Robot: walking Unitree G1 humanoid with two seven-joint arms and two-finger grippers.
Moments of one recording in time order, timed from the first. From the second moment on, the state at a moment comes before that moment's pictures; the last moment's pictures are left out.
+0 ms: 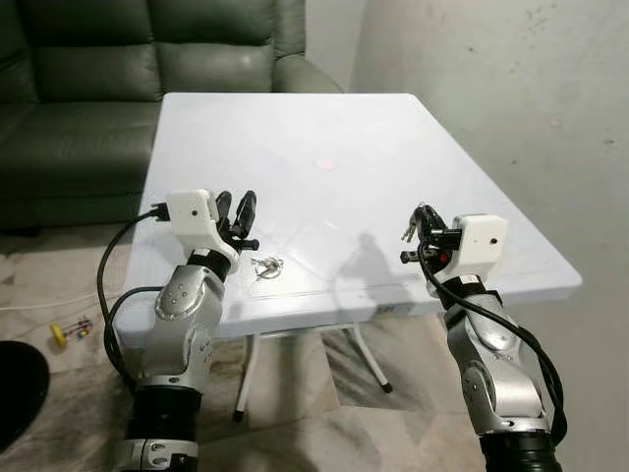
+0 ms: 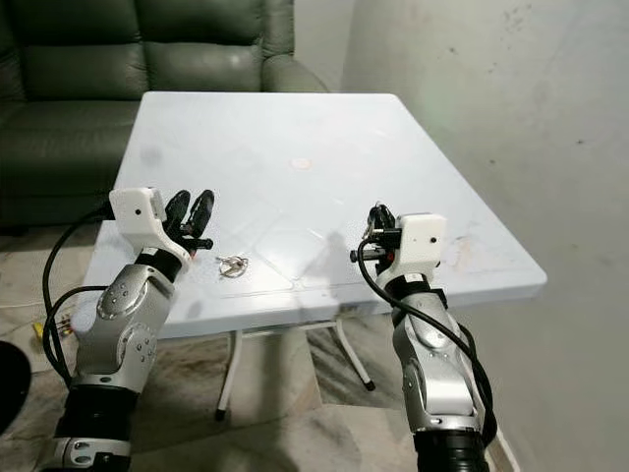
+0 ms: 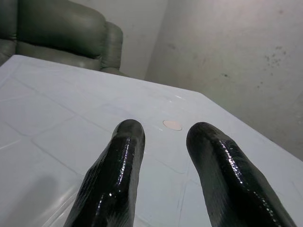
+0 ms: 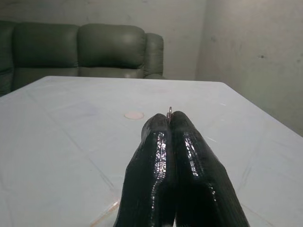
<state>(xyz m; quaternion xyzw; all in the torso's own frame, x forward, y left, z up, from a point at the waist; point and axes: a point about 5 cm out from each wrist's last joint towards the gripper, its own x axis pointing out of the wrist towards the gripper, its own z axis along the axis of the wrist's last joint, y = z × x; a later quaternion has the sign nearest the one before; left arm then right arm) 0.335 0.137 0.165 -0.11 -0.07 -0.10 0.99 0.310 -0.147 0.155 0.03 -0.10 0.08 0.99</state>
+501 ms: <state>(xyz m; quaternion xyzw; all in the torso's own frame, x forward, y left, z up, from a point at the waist) 0.334 0.135 0.165 -0.10 -0.08 -0.10 0.99 0.310 -0.146 0.155 0.03 -0.10 0.08 0.99</state>
